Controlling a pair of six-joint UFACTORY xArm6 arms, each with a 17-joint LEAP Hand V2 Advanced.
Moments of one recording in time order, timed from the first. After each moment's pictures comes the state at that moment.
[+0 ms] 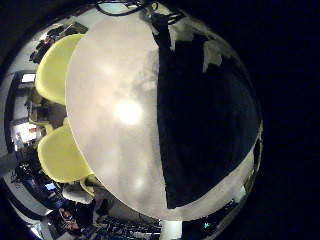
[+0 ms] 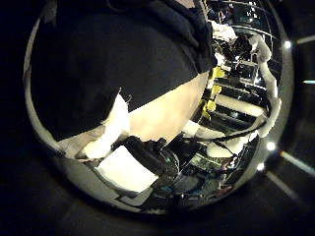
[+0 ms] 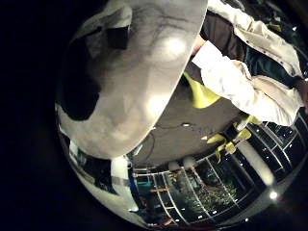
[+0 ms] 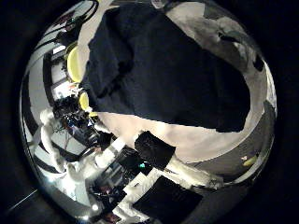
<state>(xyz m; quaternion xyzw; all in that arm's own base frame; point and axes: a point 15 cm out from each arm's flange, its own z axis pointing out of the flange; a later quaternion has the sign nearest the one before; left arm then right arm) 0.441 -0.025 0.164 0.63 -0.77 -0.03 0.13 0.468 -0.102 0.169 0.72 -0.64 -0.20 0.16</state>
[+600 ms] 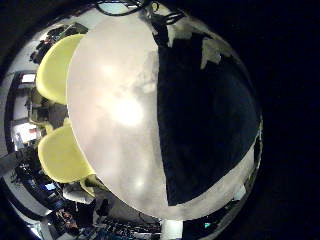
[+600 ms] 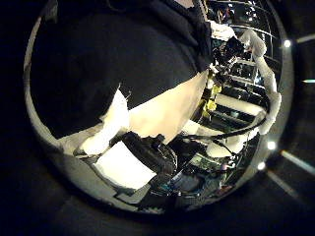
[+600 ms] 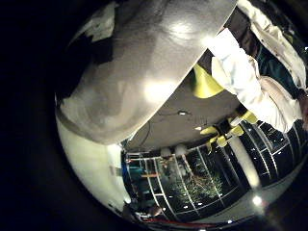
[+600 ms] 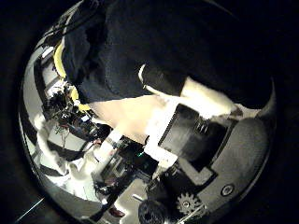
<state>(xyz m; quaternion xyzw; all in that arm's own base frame) 0.436 -0.028 0.166 0.62 -0.77 -0.03 0.13 0.448 -0.100 0.142 0.71 -0.63 -0.24 0.19</state>
